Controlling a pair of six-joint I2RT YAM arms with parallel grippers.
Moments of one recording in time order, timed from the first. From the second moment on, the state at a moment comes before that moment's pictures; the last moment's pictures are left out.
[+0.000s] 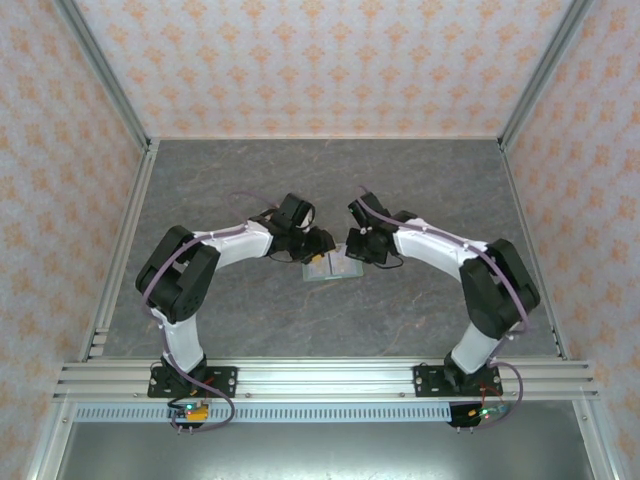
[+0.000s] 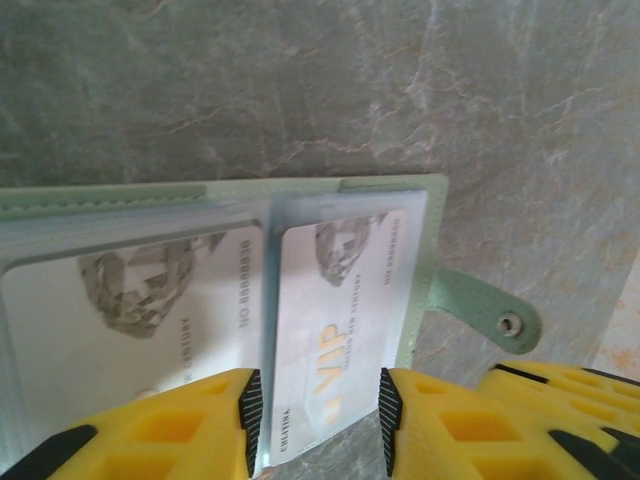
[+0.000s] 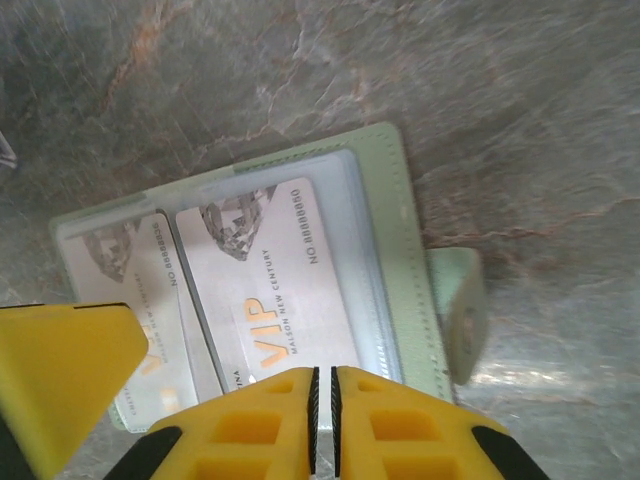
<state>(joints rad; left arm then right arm) -0.53 1.84 1.09 -0.23 0.41 -0.98 0.60 1.69 1.10 -0.57 -0.09 0.79</state>
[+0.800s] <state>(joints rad) -0.54 1.89 1.08 -0.20 0.43 -0.98 0.62 1.83 1.15 -0.58 -0.06 0.78</state>
